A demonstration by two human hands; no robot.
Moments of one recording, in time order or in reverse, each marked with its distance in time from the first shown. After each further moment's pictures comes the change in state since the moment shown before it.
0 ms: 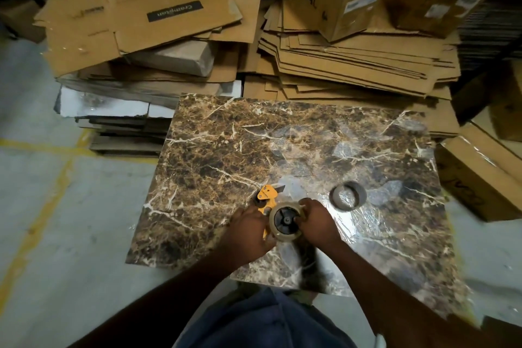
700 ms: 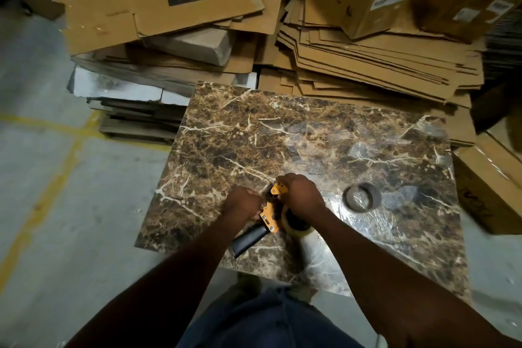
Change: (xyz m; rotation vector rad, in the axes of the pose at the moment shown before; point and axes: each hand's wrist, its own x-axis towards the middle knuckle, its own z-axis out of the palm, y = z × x) left_hand 0.039 -0.042 -0.015 -1.085 -0.033 -0.957; right_hand 0.049 -0.079 0.009 -0.299 -0.036 -0.333
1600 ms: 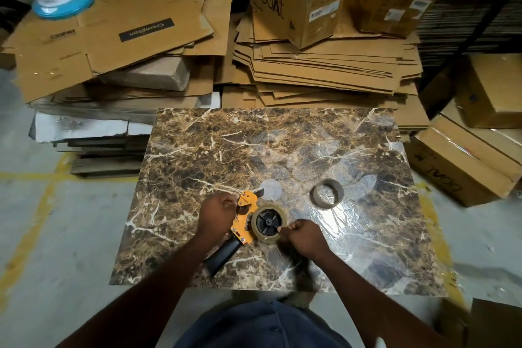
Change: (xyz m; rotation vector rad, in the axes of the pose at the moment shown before) left_hand -0.018 0.008 0.008 0.380 0.171 0.622; right_hand -0.105 0.072 0.033 0.629 0.019 0.606
